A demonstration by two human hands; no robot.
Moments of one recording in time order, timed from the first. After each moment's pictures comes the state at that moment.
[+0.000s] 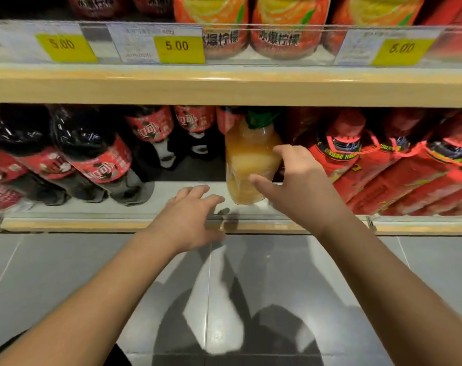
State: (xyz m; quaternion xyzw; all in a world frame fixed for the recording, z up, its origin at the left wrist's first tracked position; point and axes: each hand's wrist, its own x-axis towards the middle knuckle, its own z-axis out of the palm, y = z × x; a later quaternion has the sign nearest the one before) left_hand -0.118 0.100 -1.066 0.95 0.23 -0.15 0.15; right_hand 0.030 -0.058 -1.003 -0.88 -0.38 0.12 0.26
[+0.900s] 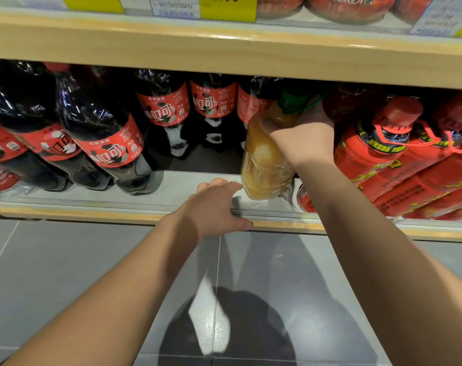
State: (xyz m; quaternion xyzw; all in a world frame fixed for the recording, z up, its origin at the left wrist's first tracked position) left_hand -0.107 0.114 -1.099 0.91 0.26 -0.12 0.30; right_hand 0.078 0.044 -1.057 -0.88 -0.22 0.02 0.41
